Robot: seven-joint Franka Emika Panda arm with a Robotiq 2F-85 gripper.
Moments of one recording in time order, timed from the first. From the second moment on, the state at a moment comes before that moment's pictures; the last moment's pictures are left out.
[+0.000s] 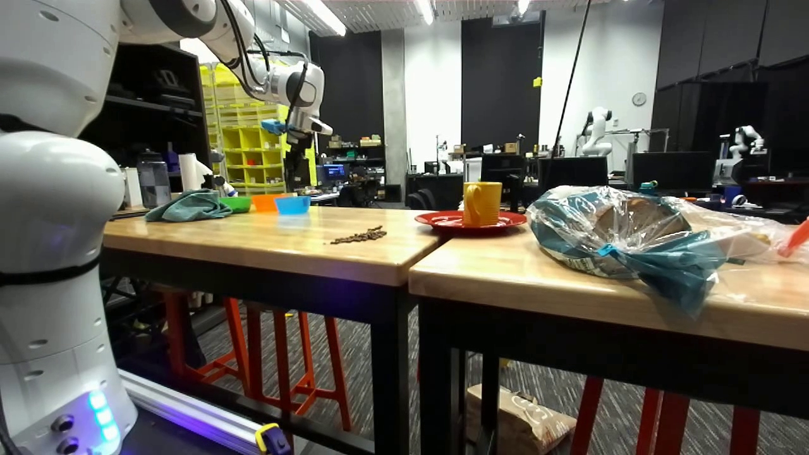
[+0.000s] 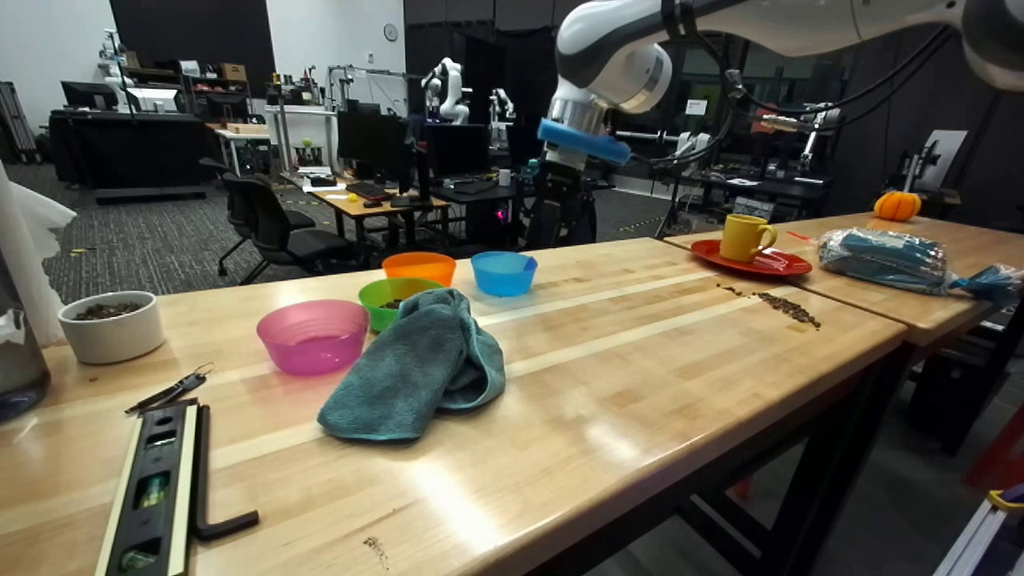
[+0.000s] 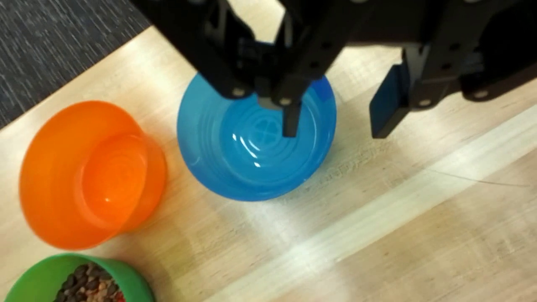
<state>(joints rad) 0.08 0.34 0.07 -1.52 0.25 1.88 0.61</state>
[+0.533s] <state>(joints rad) 0.12 0.12 0.08 -1.71 0.24 1.93 0.53</state>
